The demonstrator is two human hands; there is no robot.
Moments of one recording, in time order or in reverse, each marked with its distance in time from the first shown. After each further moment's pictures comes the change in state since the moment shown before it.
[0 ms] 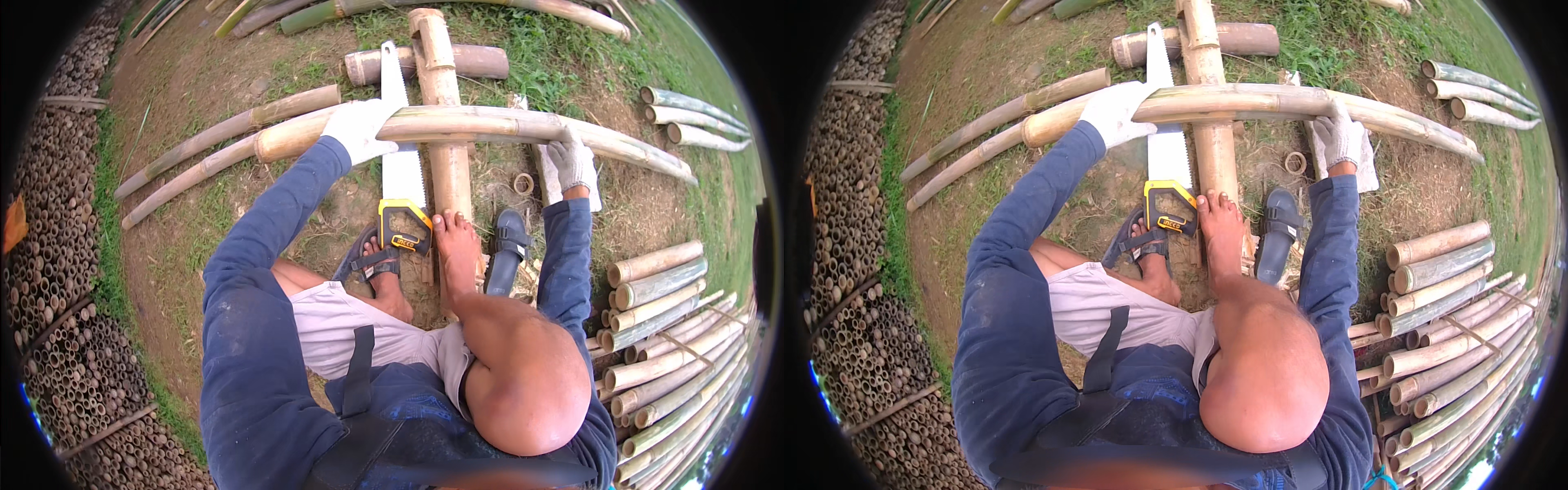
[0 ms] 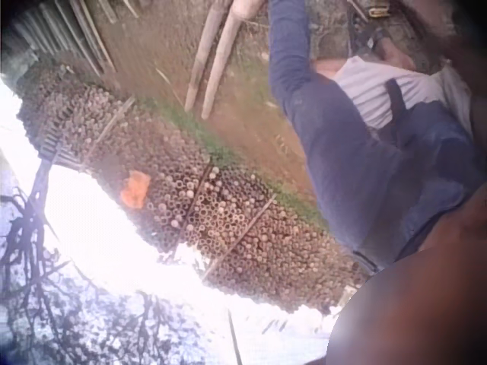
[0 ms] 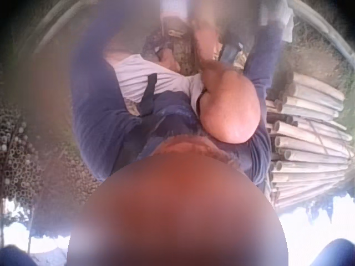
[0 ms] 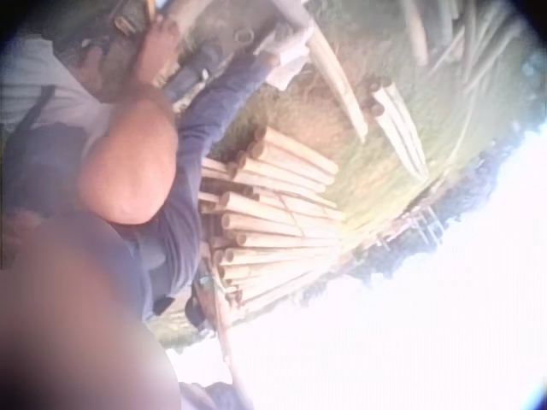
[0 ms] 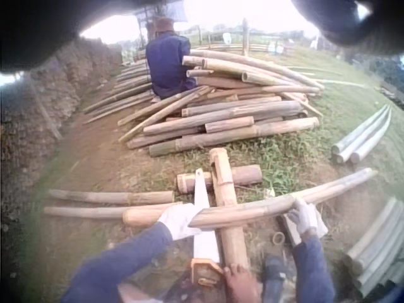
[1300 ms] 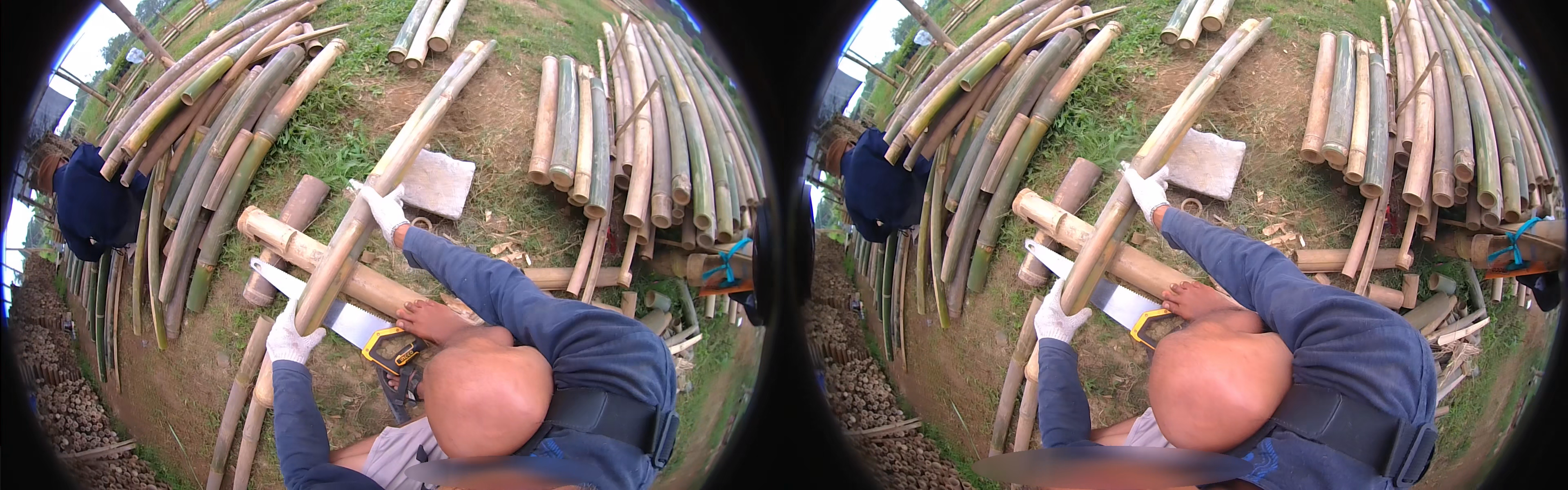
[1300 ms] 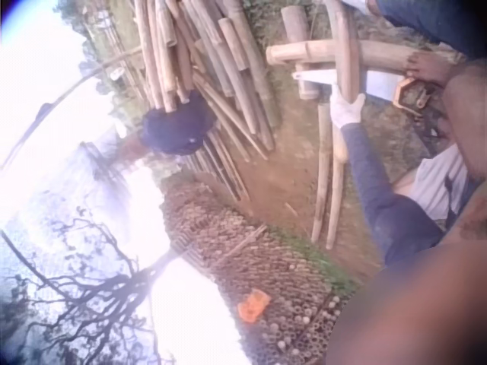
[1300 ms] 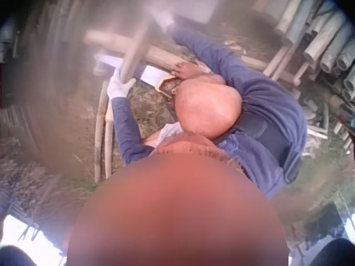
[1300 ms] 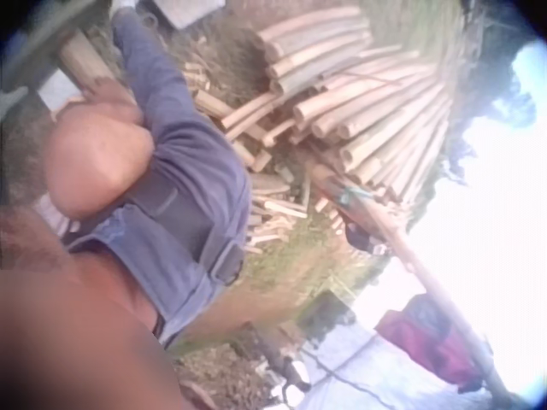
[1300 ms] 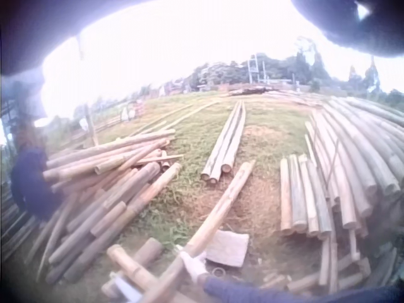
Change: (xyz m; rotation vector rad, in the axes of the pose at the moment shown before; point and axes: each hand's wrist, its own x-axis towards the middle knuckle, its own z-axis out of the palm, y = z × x) left_hand 0.012 -0.005 -0.015 -0.038 -0.218 -0.062; right_hand -0.017 0.053 0.097 0.135 0.443 -0.006
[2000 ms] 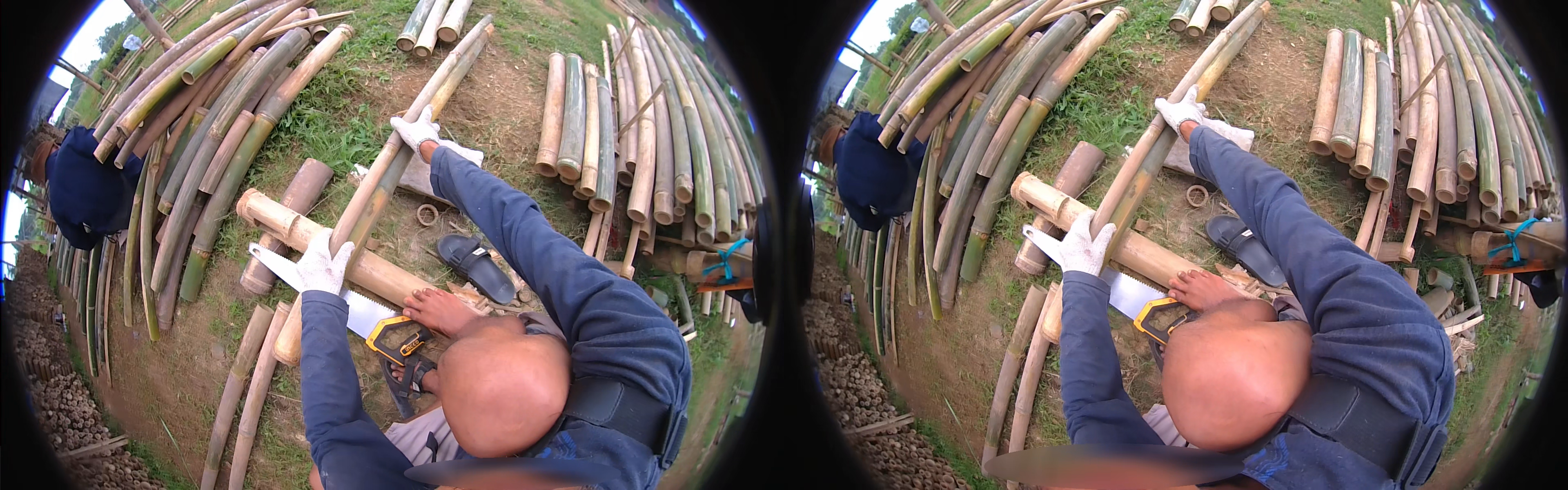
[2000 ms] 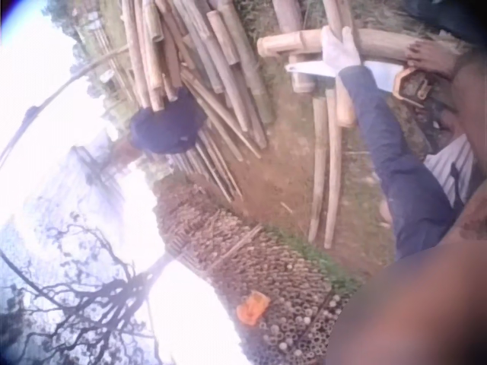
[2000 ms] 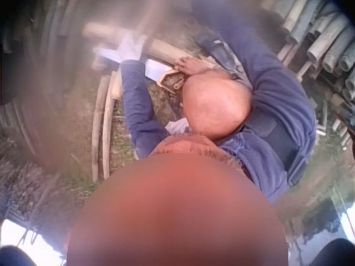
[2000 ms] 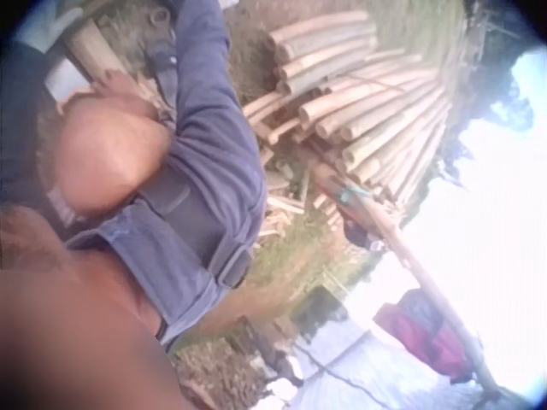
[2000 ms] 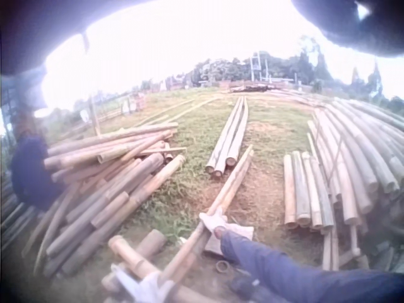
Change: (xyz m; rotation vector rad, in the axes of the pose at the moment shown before) left_hand 0.094 0.086 0.022 -0.318 0.282 0.256; right_hand 0.097 -0.119 -0.042 -0.604 0.138 -0.110
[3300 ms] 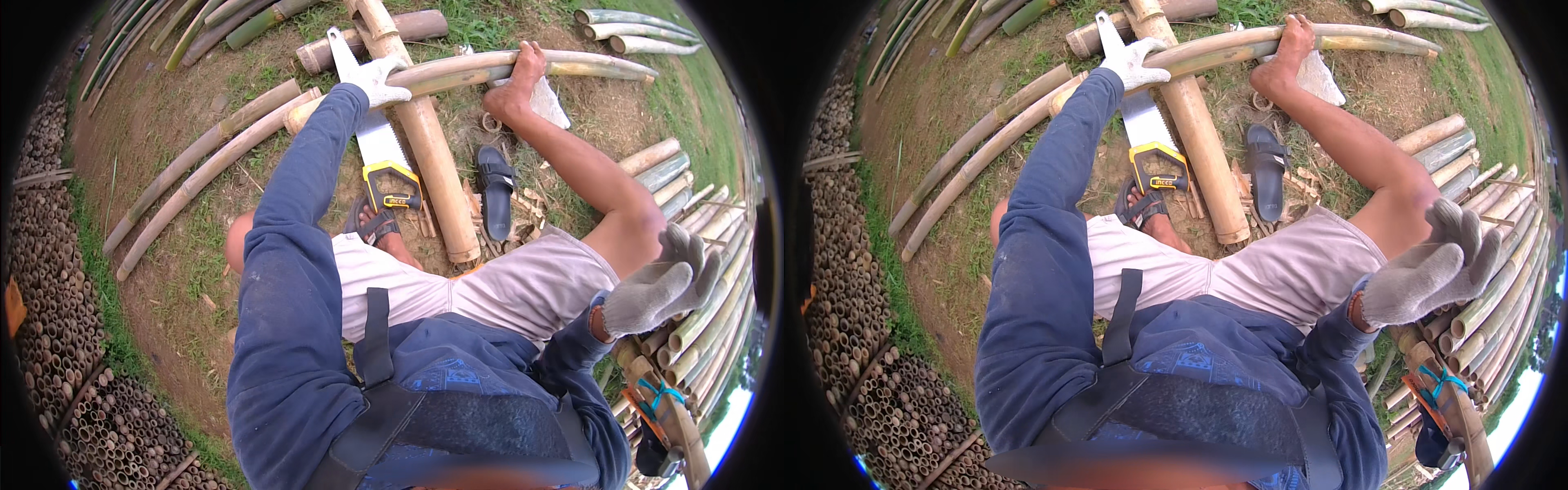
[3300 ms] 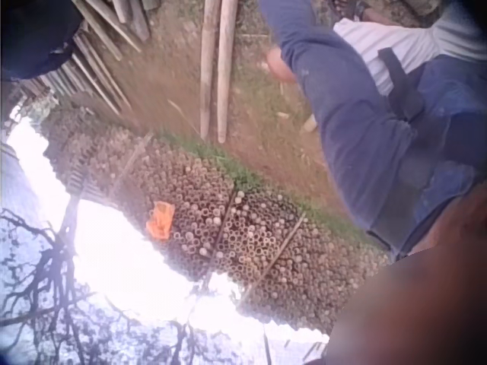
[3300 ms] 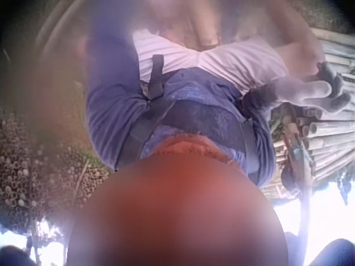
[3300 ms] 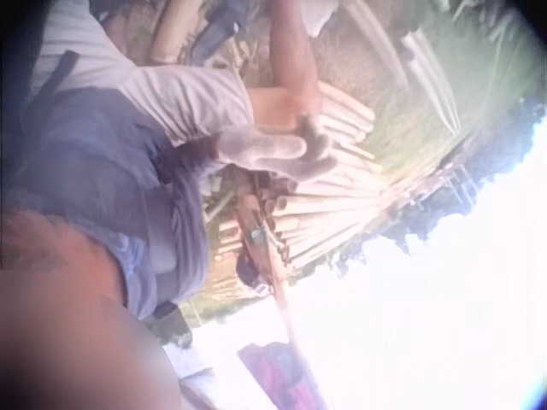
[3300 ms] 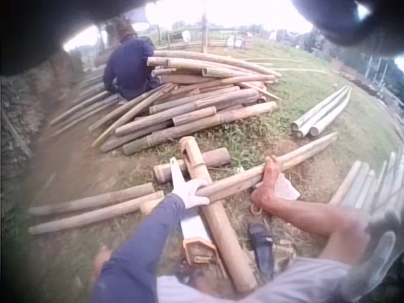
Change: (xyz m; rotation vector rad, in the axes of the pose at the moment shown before) left_hand -0.040 -0.029 -0.017 0.105 -0.187 -0.097; right_hand -0.357 0.032 -0.326 0.433 0.341 -0.985
